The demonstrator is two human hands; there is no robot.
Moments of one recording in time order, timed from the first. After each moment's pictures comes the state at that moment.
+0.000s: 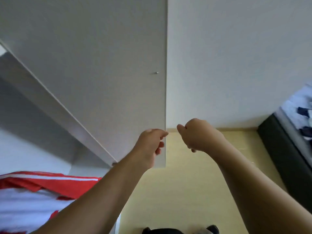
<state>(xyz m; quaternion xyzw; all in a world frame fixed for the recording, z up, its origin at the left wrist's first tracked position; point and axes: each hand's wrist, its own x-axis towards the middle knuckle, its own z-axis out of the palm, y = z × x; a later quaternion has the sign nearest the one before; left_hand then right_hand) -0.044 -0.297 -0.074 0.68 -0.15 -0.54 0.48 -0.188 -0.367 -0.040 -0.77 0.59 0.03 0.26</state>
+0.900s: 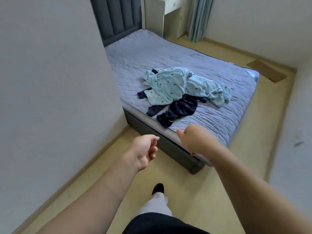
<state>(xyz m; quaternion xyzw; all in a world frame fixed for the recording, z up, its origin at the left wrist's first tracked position) -0.762 -0.636 -0.143 0.55 -0.32 -0.76 0.13 -0.922 -0.555 -0.102 -0.44 0.86 -0.04 0.25</state>
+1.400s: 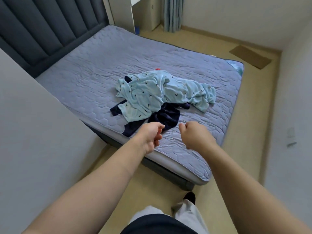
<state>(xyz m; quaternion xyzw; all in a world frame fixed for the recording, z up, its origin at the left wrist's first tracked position) -1.074 -0.786 -0.156 0.55 -0.41 -0.73 0.04 -1.185 -0.670 -0.142 -0.29 0.90 -0.15 0.27</state>
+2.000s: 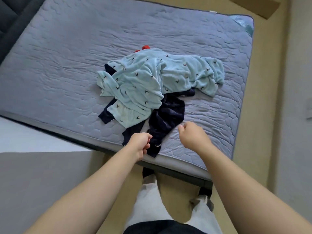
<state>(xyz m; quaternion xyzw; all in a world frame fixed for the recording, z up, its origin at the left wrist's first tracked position) -1.152 -1.008 -0.317 0.64 -0.43 -0.62 -0.12 -1.281 -0.862 -0.279 -0.16 0.90 -0.13 0.37</state>
